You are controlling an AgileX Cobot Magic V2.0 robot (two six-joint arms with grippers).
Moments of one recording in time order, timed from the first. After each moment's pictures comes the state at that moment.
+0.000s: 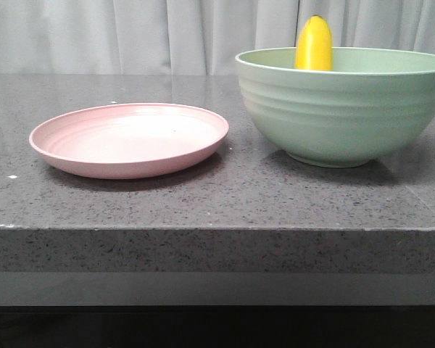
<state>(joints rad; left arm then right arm) -0.57 0.32 -0.40 -0.08 0.30 0.07 0.16 0.29 -0.31 1.51 0.41 -1.40</state>
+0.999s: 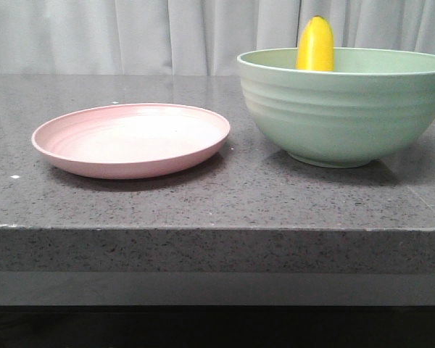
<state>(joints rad) -0.26 0.01 -0.10 -0.04 0.23 0.07 0.16 0.29 -0.31 1.51 0.41 -1.40</state>
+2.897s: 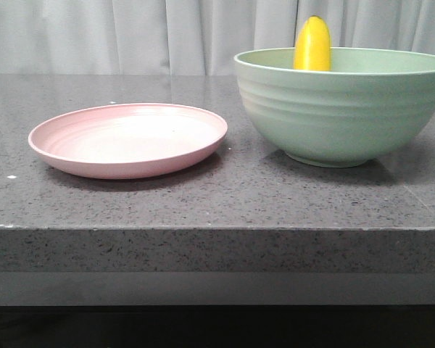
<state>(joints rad) -0.12 0.00 0.01 -0.04 0.21 0.04 0.16 0.28 -0.31 1.03 0.40 -1.06</state>
